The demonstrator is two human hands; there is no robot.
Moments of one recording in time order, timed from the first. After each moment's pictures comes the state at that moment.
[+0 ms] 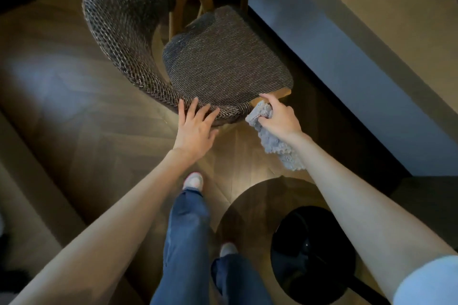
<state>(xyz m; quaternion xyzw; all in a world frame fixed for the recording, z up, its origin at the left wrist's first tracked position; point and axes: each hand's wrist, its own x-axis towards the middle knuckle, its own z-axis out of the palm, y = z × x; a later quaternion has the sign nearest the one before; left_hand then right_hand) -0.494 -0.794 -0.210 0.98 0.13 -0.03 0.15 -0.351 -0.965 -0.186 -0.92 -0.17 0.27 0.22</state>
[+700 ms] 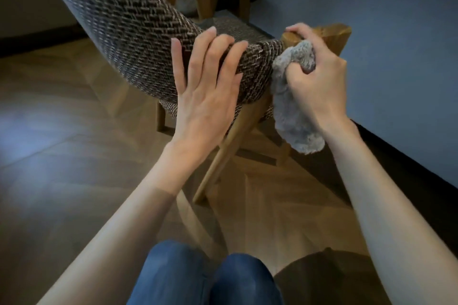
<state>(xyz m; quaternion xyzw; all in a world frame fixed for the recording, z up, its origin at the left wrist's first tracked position) -0.433 -0.813 -0.399 0.85 0.07 0.52 -0.04 -0.335 -0.959 -0.353 -0.83 -0.29 -0.18 0.44</state>
